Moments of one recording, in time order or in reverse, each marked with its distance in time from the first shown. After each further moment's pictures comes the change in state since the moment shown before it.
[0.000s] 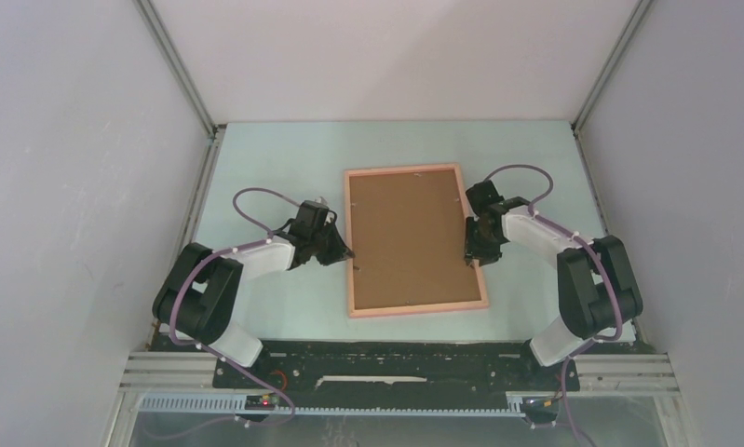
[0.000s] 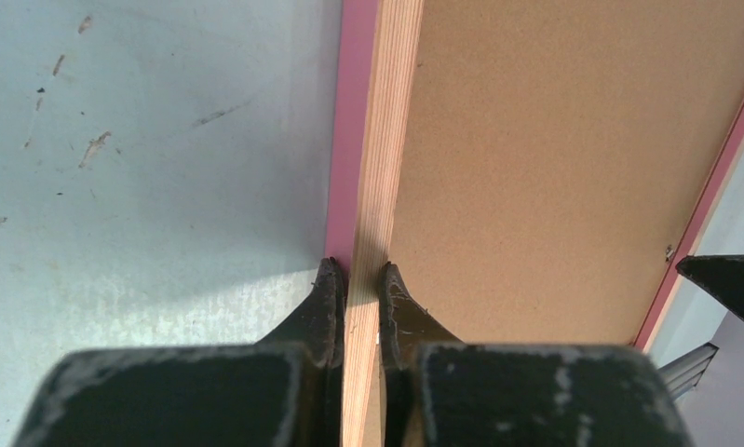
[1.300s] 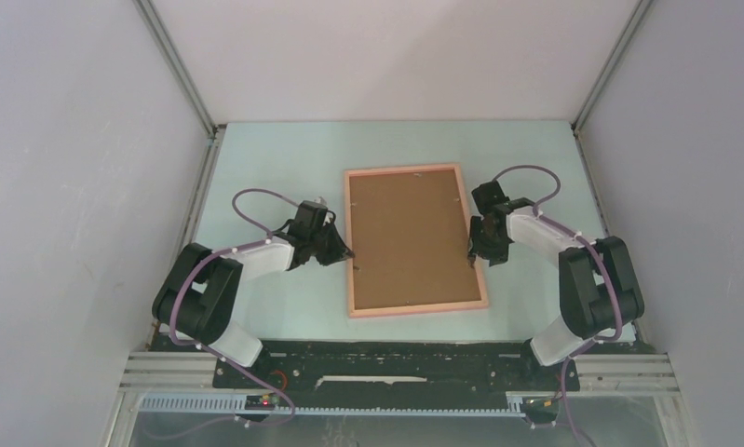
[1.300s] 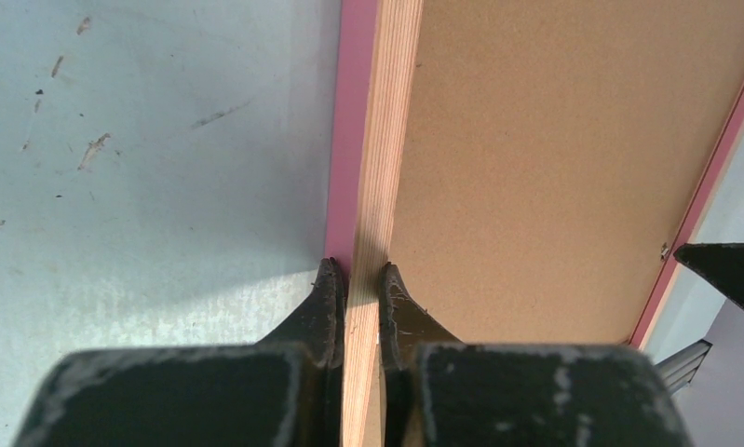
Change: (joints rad) left arm 0.007 -0.002 -0.009 0.014 0.013 0.001; right arm -0.031 0.003 -0.019 0.005 0.061 -0.002
